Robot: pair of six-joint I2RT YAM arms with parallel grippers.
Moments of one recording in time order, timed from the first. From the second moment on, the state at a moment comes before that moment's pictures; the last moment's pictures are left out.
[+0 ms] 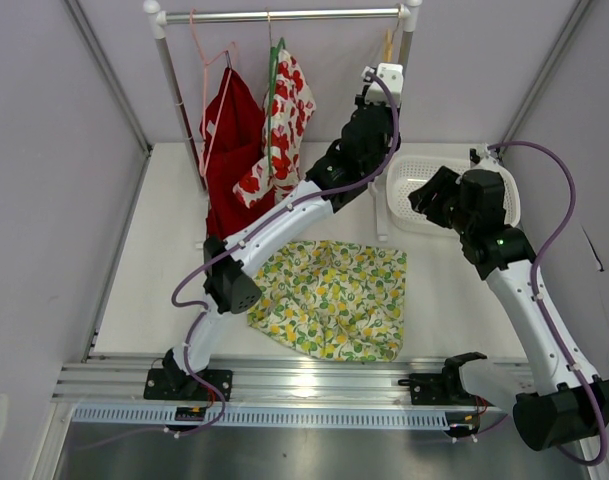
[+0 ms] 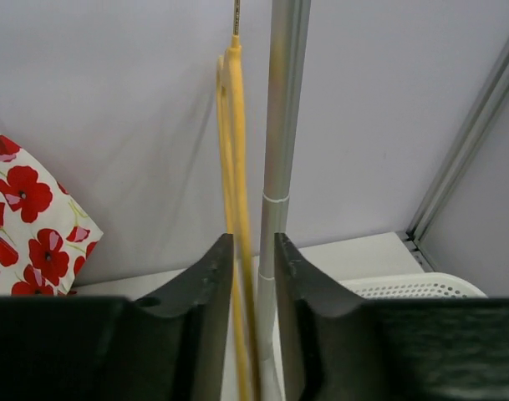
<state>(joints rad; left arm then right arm) -0.91 2.25 2.48 -0.05 -0.65 0.03 0.23 1.07 1.13 -0.47 0.04 0.61</state>
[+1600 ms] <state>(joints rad) -0.88 1.60 1.77 0.04 -0.42 0.12 0.22 1.07 1.11 -0.45 -0.01 0.57</state>
